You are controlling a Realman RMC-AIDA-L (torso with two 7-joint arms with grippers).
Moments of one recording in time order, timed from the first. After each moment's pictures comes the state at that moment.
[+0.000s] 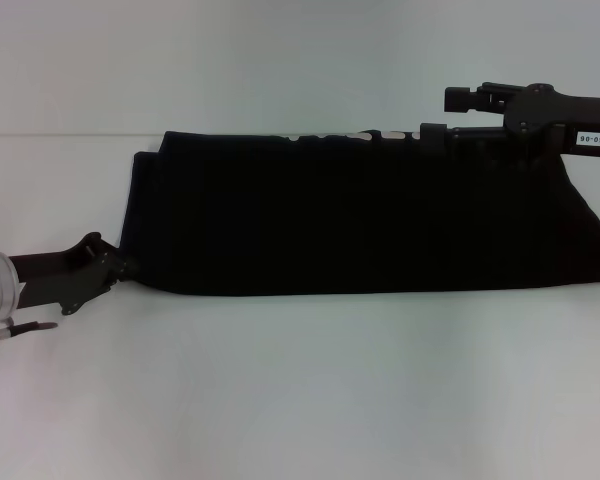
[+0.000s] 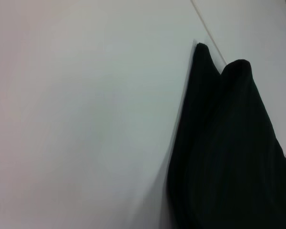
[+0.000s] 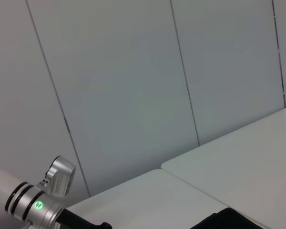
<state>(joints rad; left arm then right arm) -0.65 -2.02 0.40 0.46 2.35 1.07 -2.61 0.76 1.96 -0.62 -0.64 -1.93 -1.55 1.59</state>
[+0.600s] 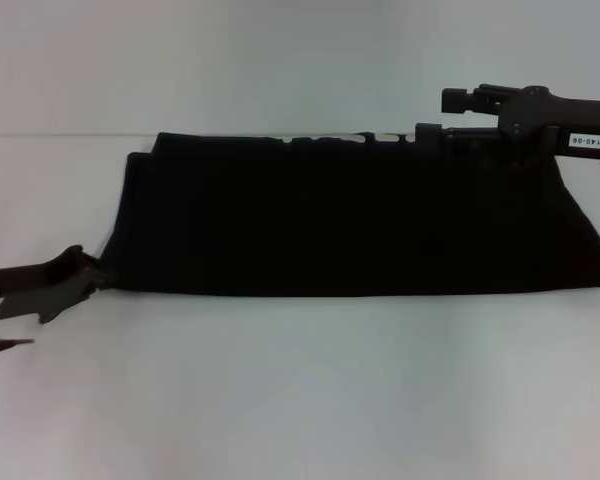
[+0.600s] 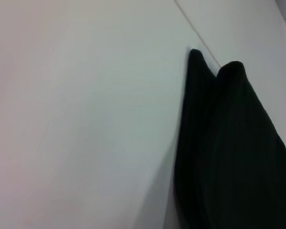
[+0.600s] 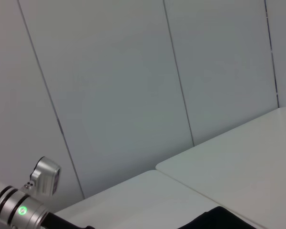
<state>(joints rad) -0.60 -2.02 0.38 0.50 2.35 1.09 -2.48 0.76 1.97 -0.62 -0.63 -1.93 -1.52 1.59</state>
